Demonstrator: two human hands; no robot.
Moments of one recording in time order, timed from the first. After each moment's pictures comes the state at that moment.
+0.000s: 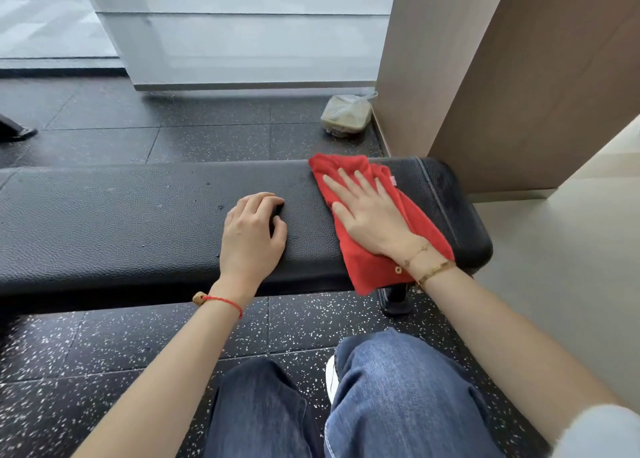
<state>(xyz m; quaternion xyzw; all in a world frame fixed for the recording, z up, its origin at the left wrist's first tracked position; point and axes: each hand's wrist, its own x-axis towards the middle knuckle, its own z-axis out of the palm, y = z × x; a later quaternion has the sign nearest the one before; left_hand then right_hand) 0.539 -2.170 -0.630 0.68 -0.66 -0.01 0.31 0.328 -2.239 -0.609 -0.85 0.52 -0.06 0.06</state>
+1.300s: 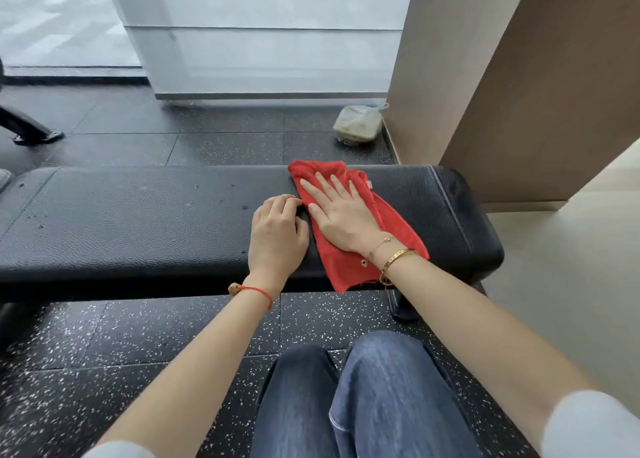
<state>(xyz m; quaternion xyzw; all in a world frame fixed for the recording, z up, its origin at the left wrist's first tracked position) 0.533 -2.169 -0.626 0.70 -0.65 -0.01 0.29 0.397 -2.237 -0.610 -0.87 0.48 -0.07 0.11</state>
